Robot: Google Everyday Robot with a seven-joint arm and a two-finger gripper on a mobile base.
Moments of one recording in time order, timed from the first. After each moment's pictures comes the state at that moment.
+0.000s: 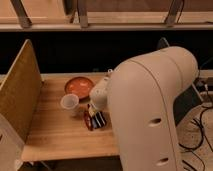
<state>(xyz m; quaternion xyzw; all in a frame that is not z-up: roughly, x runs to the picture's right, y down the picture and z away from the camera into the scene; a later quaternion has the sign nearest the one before) -0.050 0.135 0.862 -0.26 0.05 0.47 0.84</state>
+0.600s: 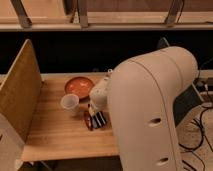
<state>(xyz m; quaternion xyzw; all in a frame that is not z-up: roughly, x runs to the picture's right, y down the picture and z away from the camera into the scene) -0.051 0.136 0.862 -0.26 0.05 0.47 0.84</state>
